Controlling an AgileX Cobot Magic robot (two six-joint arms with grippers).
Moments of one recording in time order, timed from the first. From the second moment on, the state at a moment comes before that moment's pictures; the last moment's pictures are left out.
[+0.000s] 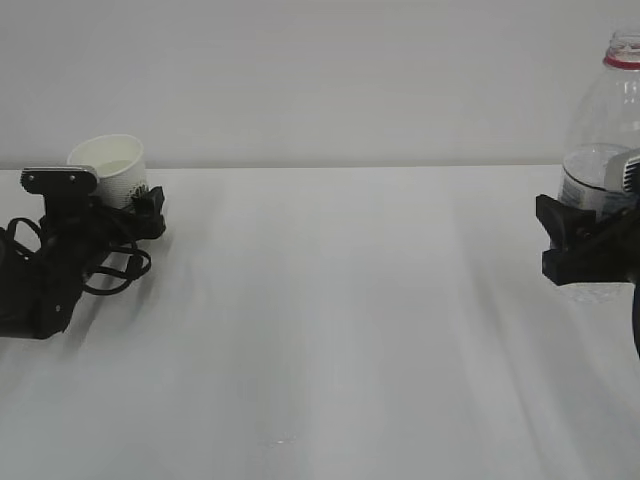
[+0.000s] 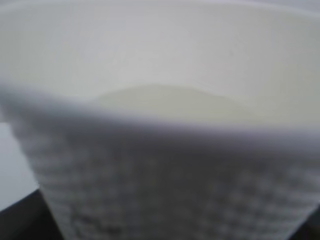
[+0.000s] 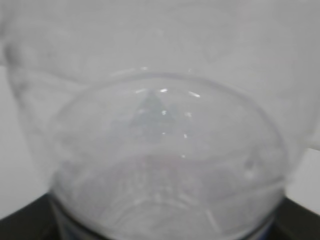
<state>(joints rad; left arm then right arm) -0.12 2.39 -1.03 -0.05 -1.16 -0.07 0.22 1.46 -0.35 0.10 -0.79 -0.26</state>
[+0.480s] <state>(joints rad) -0.12 2.24 -0.82 -0.01 -1.15 -0.07 0.22 1.46 -0.35 0.10 -0.79 -0.26</state>
